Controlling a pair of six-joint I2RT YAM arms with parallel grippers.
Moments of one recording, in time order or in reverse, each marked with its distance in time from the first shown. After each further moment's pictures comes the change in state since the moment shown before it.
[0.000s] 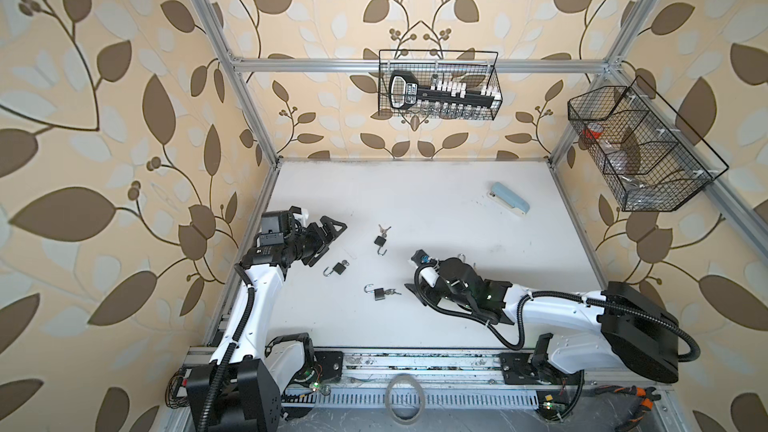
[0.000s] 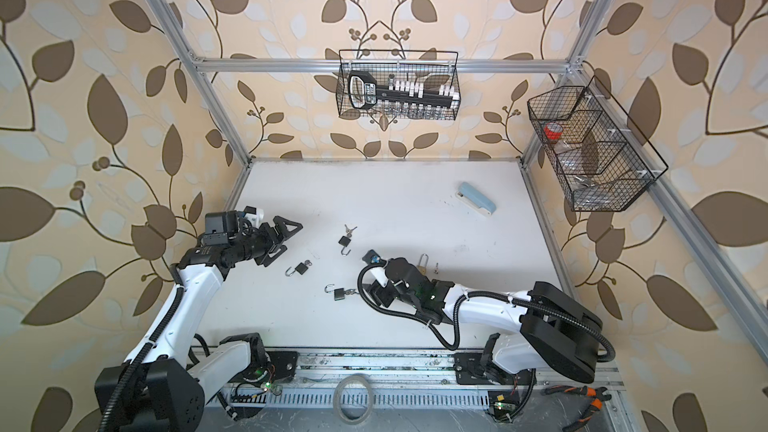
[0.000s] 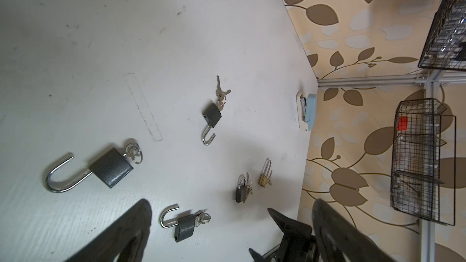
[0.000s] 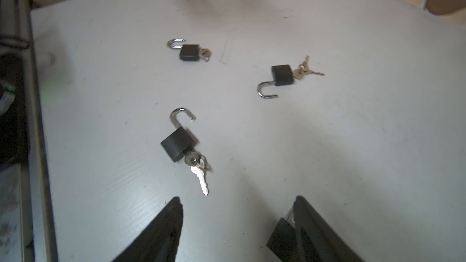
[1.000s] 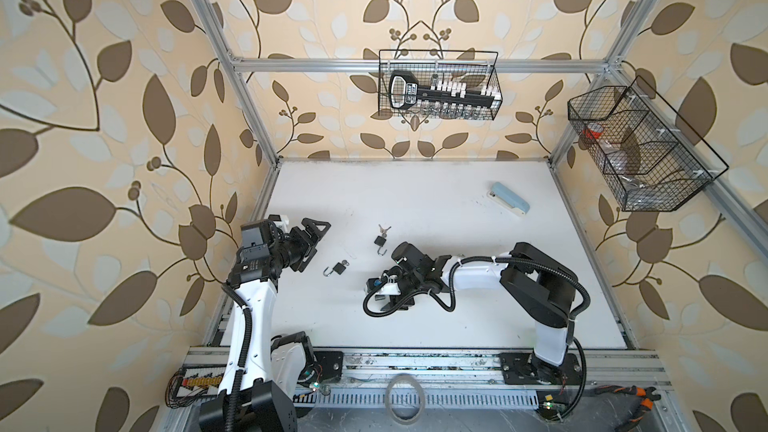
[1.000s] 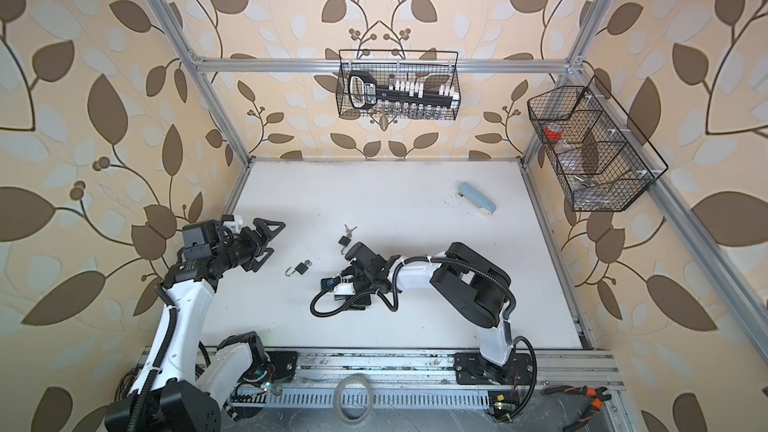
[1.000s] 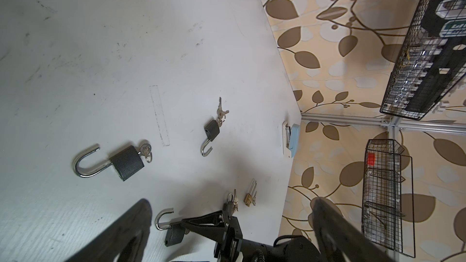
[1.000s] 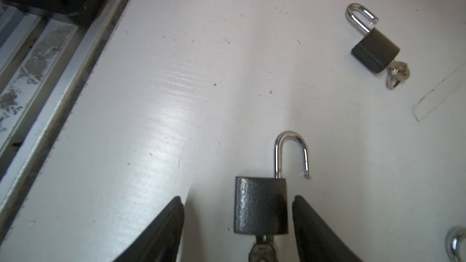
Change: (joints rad) left arm 0.145 -0.108 -0.037 -0.011 0.030 -0.073; right arm -0.030 0.552 0.470 -0.271 -0.436 -0.597
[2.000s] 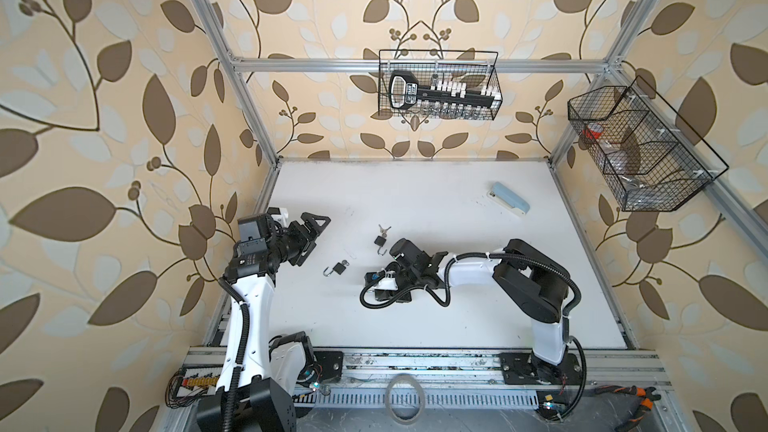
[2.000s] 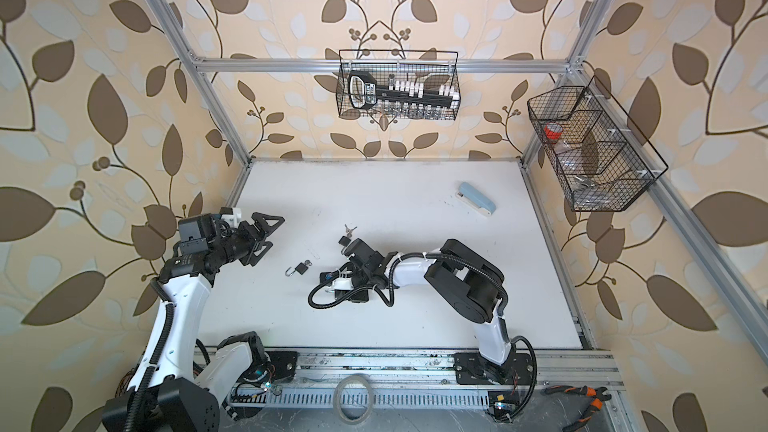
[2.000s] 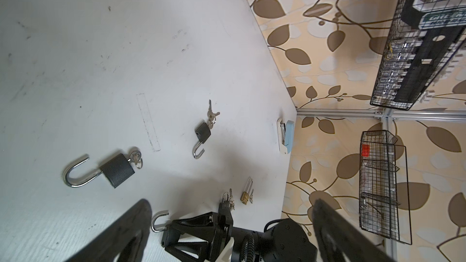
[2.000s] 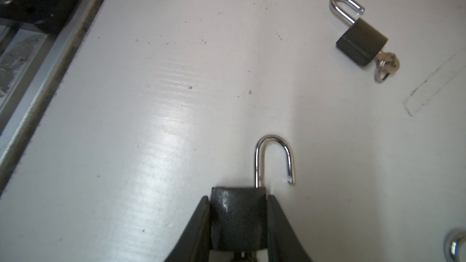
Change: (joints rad) left arm -0.002 0.036 0.096 -0.029 0.019 0.055; right arm -0.023 0.032 0.030 0.003 -0.005 0.041
